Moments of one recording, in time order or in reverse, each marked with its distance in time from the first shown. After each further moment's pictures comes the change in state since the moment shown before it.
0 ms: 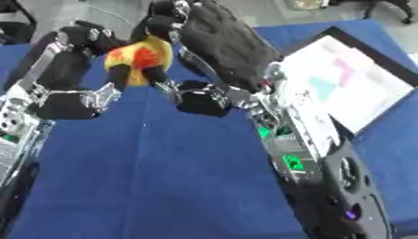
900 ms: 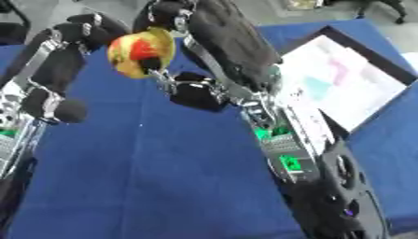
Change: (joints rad) left arm -0.033 -0.032 0.051 0.117 -0.050 -0.052 0.040; right arm -0.008 -0.020 -0.010 0.006 -0.152 0.026 -0.118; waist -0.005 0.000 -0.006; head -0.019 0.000
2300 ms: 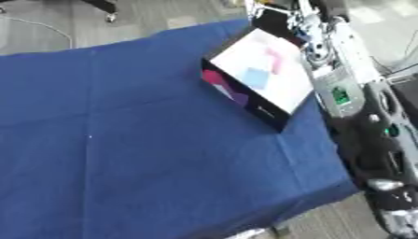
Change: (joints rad) left arm 0.237 -0.008 0.156 0.065 -0.113 0.086 0.324; right arm 0.109 -0.418 -0.409 0.216 -0.198 0.239 -0.235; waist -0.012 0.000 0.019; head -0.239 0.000
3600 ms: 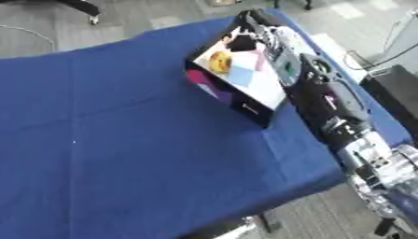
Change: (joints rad) left arm 0.048 -0.048 -0.010 -0.084 -0.001 -0.008 -0.054; right arm -0.221 -0.027 0.079 0.698 0.095 0.092 0.359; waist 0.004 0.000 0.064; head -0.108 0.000
